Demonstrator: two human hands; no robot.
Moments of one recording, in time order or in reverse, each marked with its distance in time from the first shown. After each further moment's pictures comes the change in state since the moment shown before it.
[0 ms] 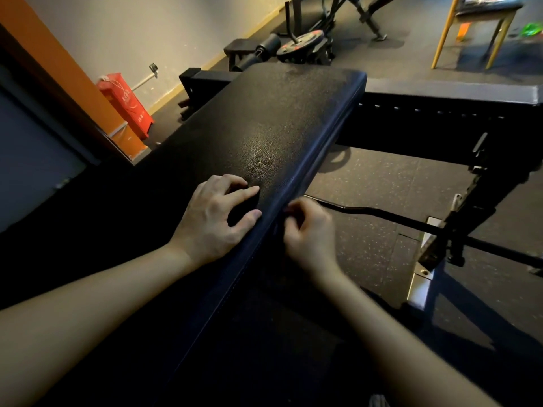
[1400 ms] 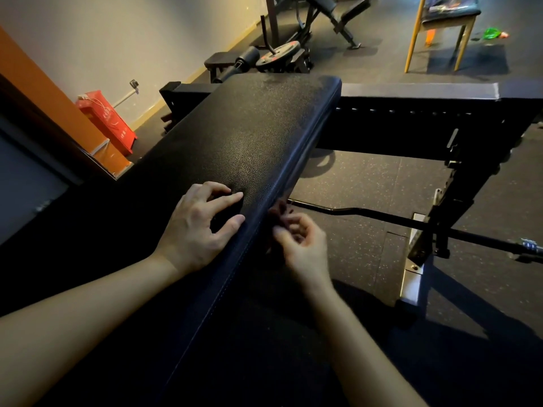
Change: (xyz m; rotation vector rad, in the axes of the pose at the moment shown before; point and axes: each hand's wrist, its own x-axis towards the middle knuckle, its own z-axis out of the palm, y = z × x) left_hand 0.001 -0.002 -0.002 -0.082 -0.022 -0.028; right_hand -0.022 0.009 0.002 0.592 0.013 0.369
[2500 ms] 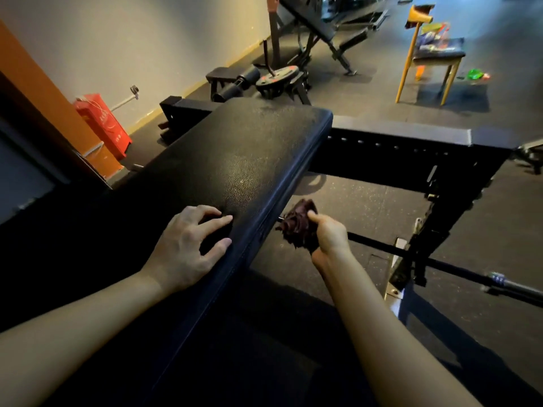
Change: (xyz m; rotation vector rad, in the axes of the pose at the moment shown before) left_hand 0.000 0.009 -0.010 0.065 -0.095 -0.035; right_hand 0.077 -0.037 -0.048 0.308 0.215 0.406
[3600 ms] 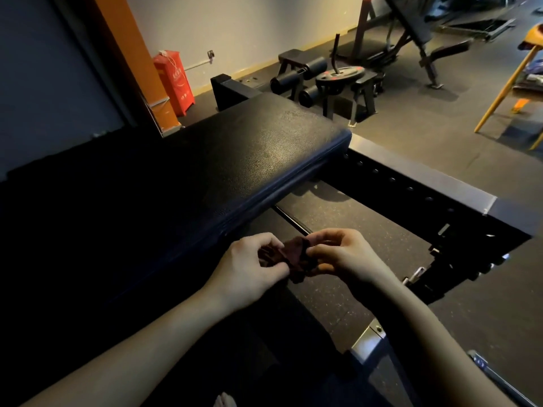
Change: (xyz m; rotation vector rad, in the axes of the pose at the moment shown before) left_hand 0.053 0.228 0.028 -0.664 0.039 -0.597; right_hand -0.005 -0.156 -0.086 -0.753 -0.701 -0.007
